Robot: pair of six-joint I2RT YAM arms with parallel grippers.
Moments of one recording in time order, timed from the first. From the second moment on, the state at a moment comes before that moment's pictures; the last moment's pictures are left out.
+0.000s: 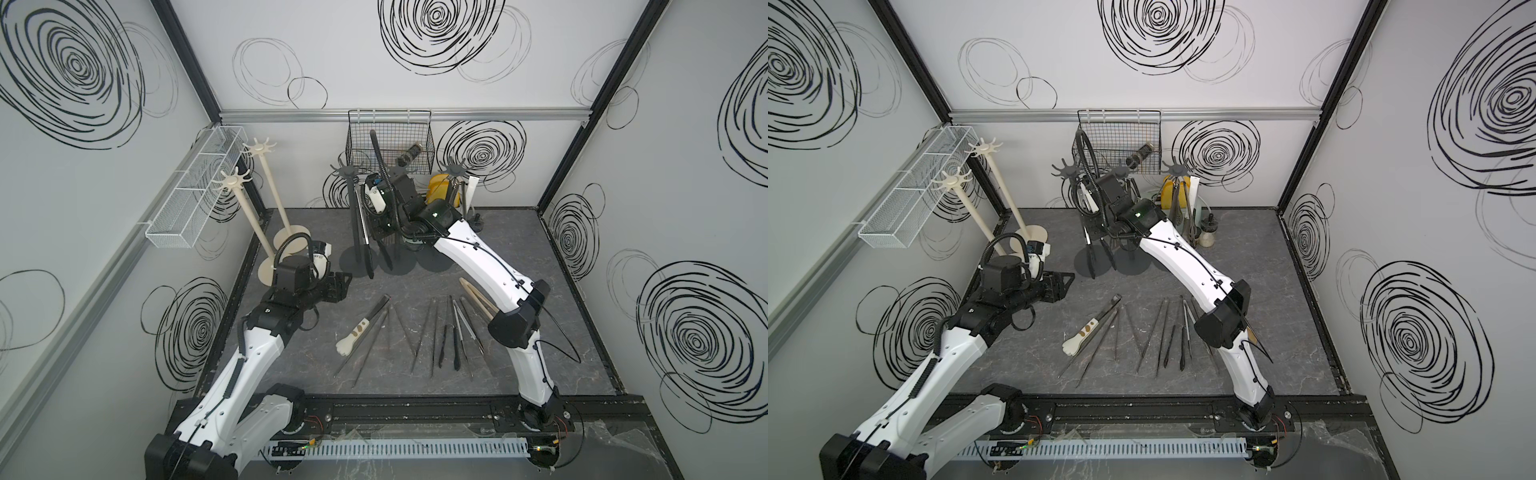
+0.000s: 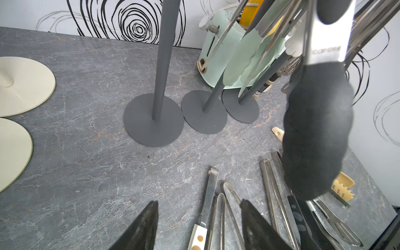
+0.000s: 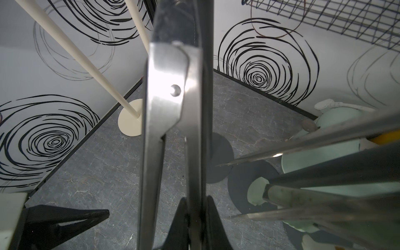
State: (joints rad) left arm -0.19 0.95 0.77 -0.40 0.27 -0.23; right arm 0.84 2.13 2.45 -0.95 0.08 0.22
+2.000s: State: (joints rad) left arm -0.50 1.15 0.89 -0.63 0.05 -0.24; right arm 0.80 1.52 1.67 -0.77 -0.02 0.22
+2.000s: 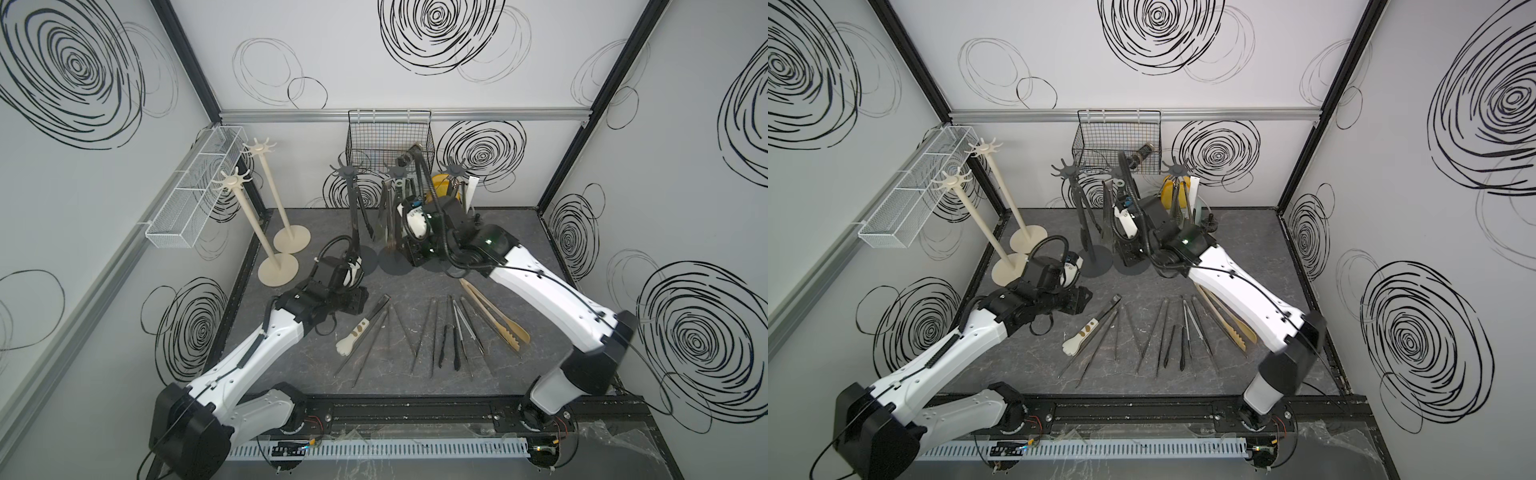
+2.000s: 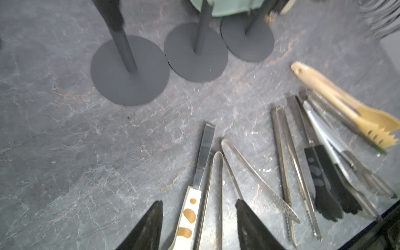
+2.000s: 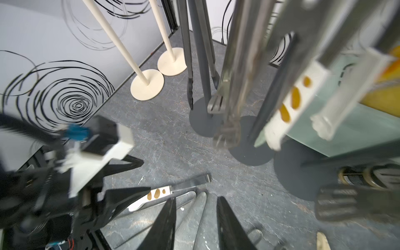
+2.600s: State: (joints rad) left arm -0.66 1.56 0.97 -0.83 -0.13 -0.38; right arm 0.33 1.04 1.16 -0.63 -0.29 0.17
